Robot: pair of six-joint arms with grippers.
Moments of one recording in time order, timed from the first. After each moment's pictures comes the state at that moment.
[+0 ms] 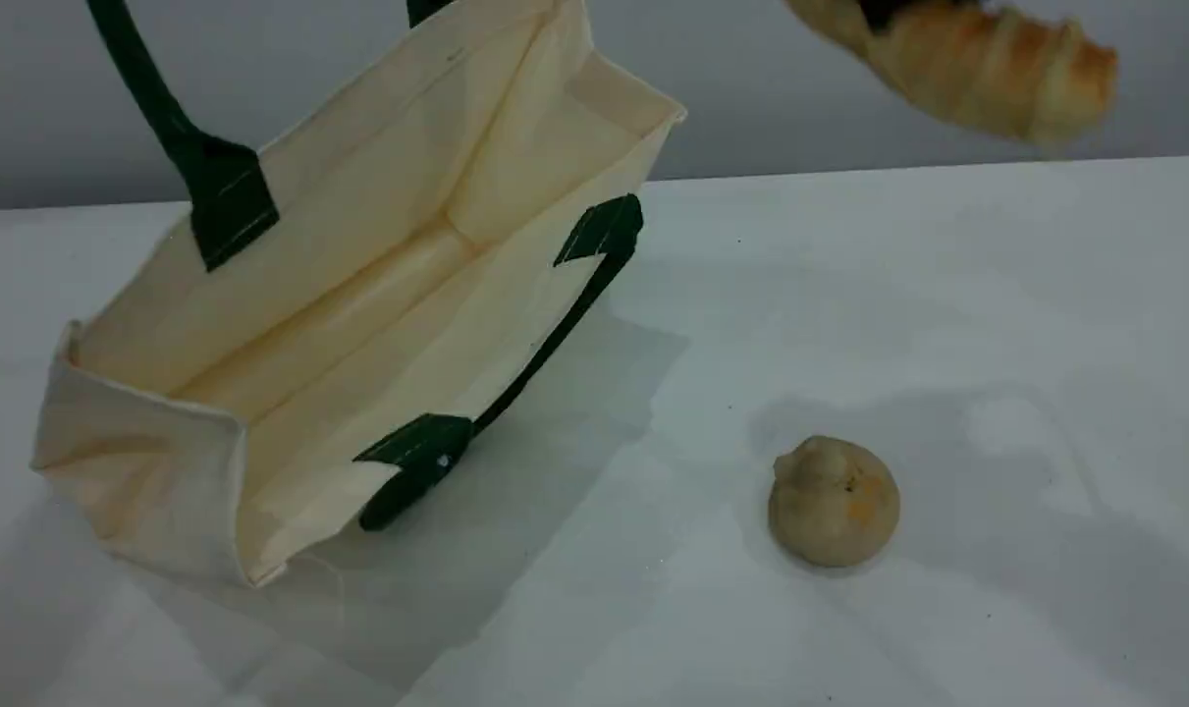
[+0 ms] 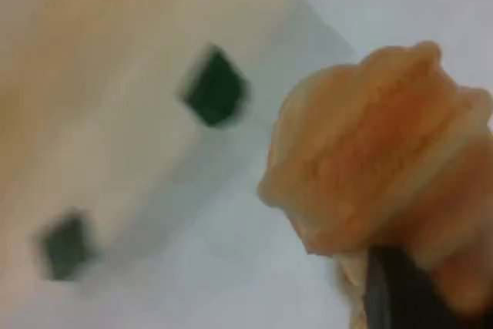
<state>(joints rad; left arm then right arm) -0.17 1.76 -1.91 -0.24 1.22 0.40 0.38 1.56 -1.23 0.36 0.80 -0.06</state>
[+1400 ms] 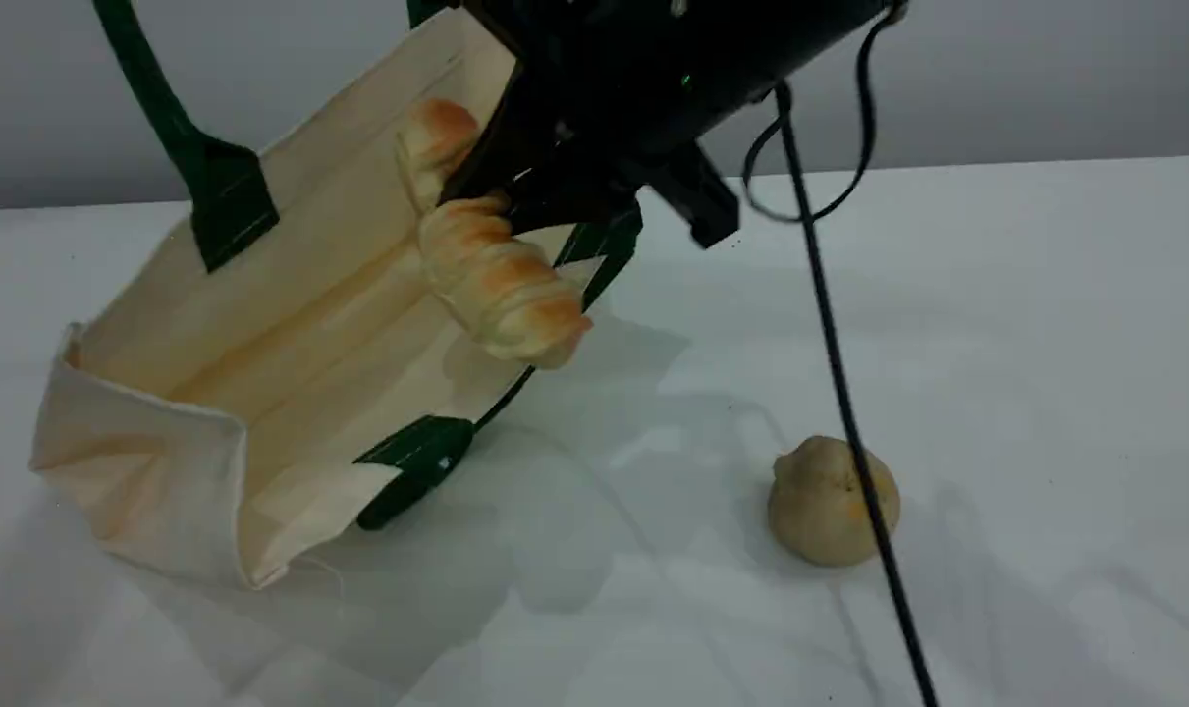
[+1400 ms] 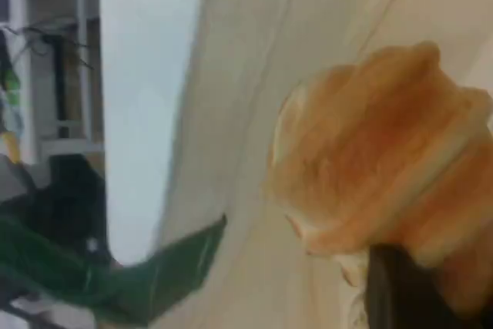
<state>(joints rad) -0.17 1.76 -1.91 -0.27 1.22 0.41 0.55 1.97 -1.23 1.43 0.58 -0.54</state>
